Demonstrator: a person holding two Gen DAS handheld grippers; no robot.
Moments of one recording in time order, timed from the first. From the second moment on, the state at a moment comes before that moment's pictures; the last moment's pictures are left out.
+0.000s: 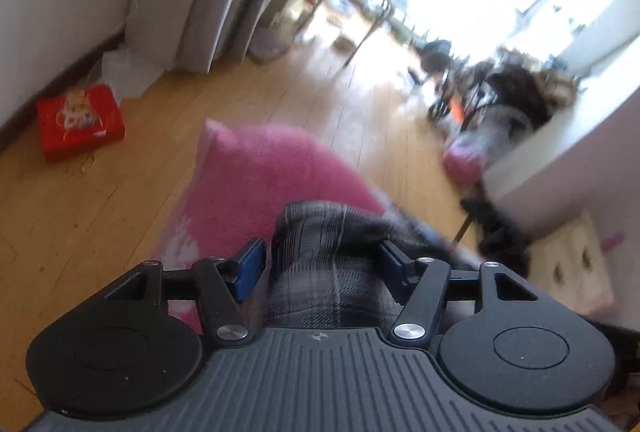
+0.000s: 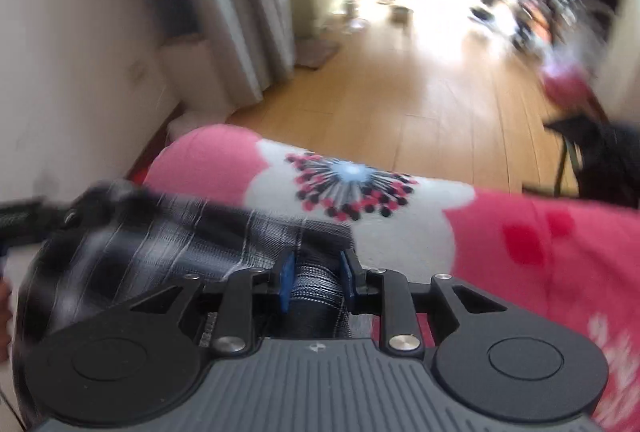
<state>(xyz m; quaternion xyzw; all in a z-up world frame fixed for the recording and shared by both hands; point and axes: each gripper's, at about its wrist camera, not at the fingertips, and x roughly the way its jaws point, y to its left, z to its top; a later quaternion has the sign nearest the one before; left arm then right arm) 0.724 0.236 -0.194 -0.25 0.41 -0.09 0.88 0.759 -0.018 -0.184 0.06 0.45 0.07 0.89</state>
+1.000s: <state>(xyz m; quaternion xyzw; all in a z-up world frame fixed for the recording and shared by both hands) 0.450 0.180 -0.052 -0.05 0.49 0.03 0.87 0.375 -0.132 -0.066 0.08 0.51 0.11 0.85</state>
